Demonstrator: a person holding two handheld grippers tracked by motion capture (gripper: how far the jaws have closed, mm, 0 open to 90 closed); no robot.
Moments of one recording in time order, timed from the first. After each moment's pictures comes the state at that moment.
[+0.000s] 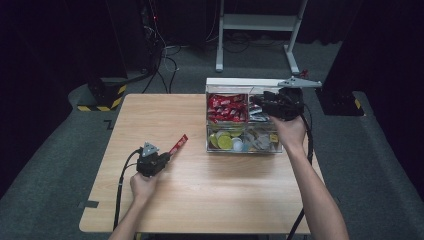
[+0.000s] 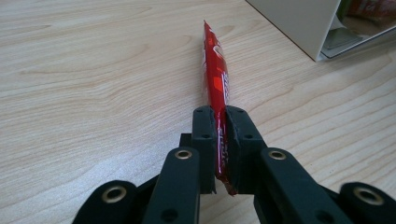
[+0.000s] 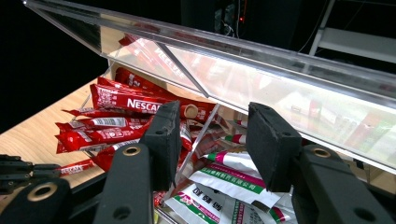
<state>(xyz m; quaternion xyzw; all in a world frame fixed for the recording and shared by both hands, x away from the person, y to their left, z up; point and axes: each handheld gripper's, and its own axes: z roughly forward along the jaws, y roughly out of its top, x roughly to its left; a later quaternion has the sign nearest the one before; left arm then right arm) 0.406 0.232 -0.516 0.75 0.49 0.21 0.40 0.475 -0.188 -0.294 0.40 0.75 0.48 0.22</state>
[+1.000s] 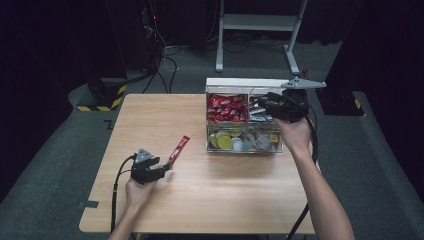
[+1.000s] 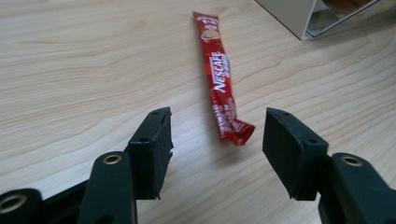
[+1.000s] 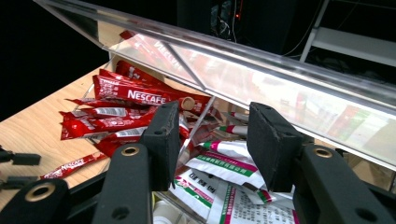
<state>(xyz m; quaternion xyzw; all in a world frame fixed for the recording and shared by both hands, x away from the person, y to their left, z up) 0.380 0.254 -0.517 0.74 0.49 0.19 0.41 0.462 -0.194 -0.286 0.39 0.76 0.46 0.24</state>
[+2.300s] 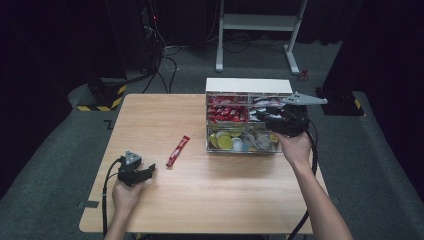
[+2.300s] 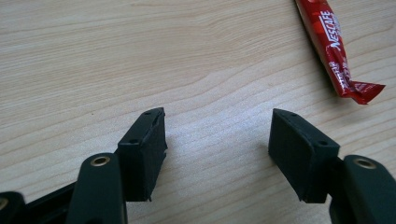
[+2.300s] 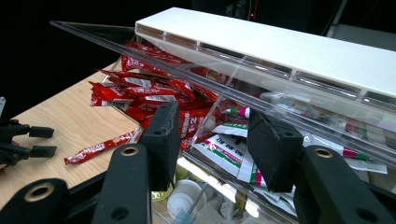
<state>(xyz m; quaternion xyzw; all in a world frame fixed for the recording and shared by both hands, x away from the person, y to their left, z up) 0.379 0.283 -0.528 0.74 0.54 0.25 0.33 0.438 -0.199 -0.309 0.38 0.76 0.48 0.21</state>
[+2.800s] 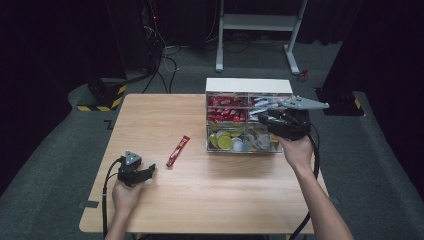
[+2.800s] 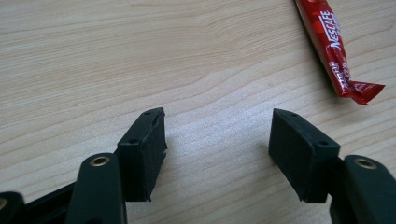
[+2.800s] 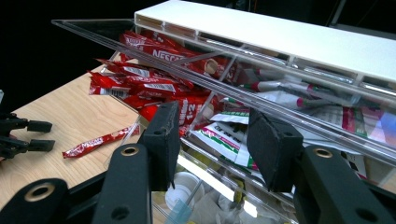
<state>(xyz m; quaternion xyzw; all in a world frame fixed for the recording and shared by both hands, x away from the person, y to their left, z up) 0.379 0.283 -0.528 0.74 0.54 0.25 0.34 0.433 -0.204 -0.317 0.38 0.76 0.48 0.21</state>
